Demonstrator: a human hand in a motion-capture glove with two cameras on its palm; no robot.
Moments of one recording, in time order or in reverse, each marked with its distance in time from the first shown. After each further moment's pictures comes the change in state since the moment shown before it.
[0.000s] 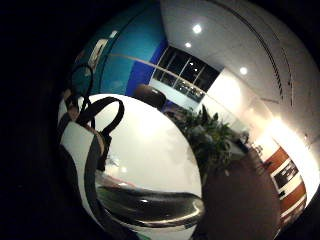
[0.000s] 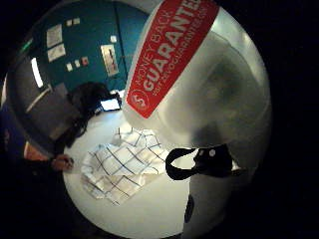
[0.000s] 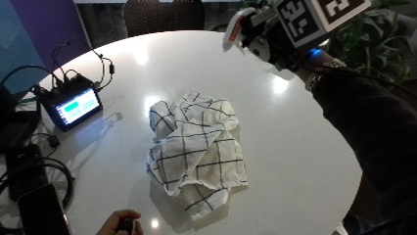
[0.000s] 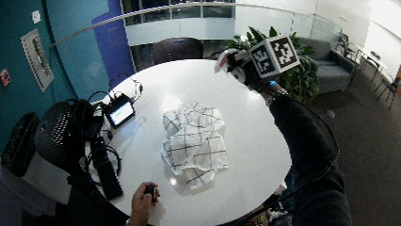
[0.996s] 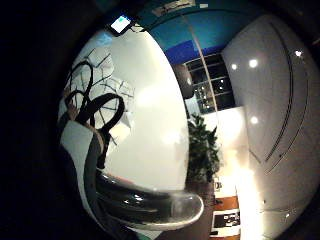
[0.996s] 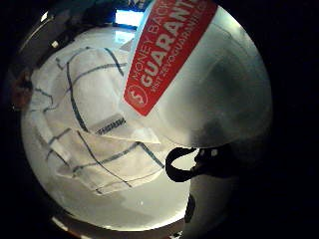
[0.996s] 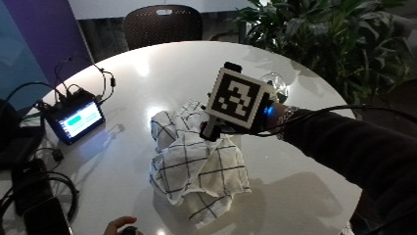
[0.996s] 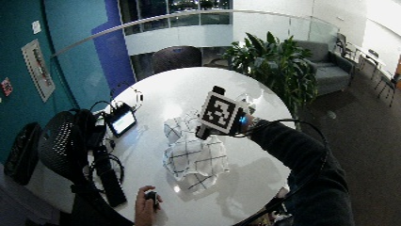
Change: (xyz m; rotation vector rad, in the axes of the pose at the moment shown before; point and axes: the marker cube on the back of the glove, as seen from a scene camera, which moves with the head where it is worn) arm -0.133 0.101 0.074 -0.341 0.217 -0.707
